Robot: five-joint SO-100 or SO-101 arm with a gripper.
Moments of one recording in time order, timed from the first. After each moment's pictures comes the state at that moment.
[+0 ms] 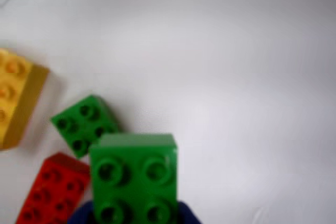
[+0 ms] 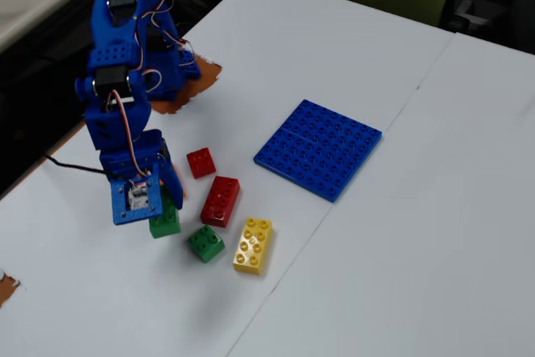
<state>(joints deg) 45.8 73.9 67.4 66.6 -96.0</state>
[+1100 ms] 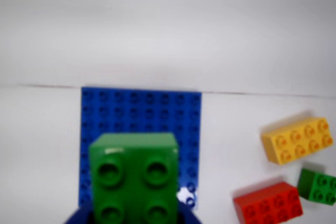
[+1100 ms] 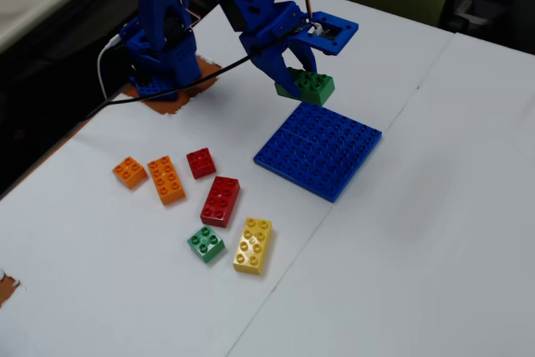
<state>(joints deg) 0.5 78.7 51.2 84.1 -94.0</state>
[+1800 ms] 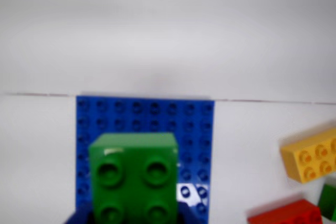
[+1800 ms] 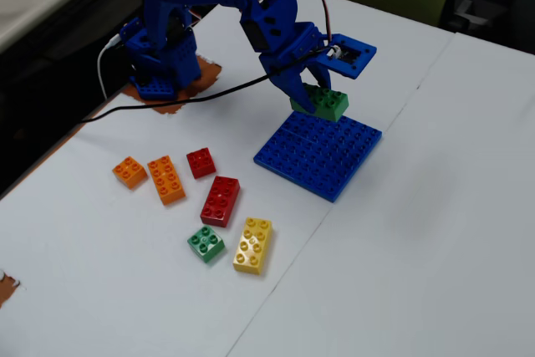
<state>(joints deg) 0.0 72.6 51.0 79.4 -92.3</state>
